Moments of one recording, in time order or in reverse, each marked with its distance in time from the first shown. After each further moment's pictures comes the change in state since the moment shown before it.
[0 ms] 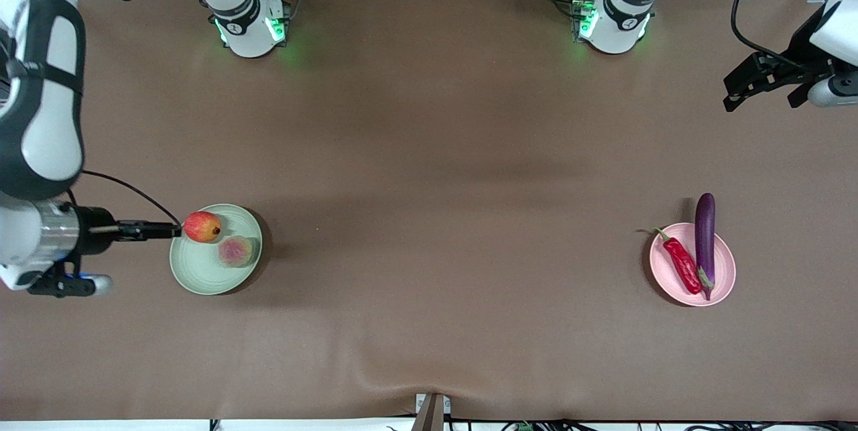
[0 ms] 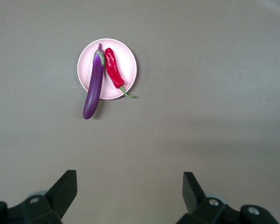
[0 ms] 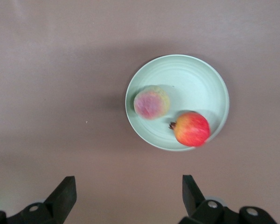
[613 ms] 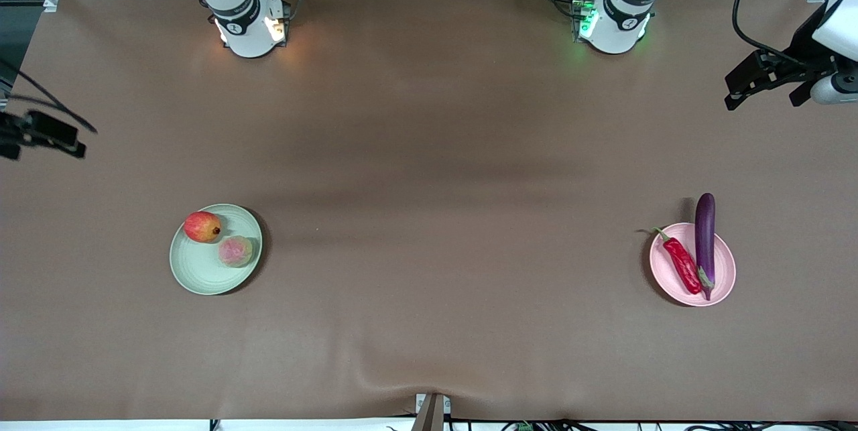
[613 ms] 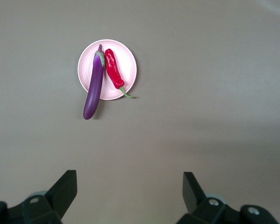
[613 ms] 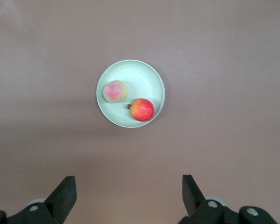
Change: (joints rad) left arm 0.000 -0.001 0.001 0.011 0.000 -0.015 0.000; right arm 0.023 -0.380 0.015 -0.151 -0.224 -0.041 -0.023
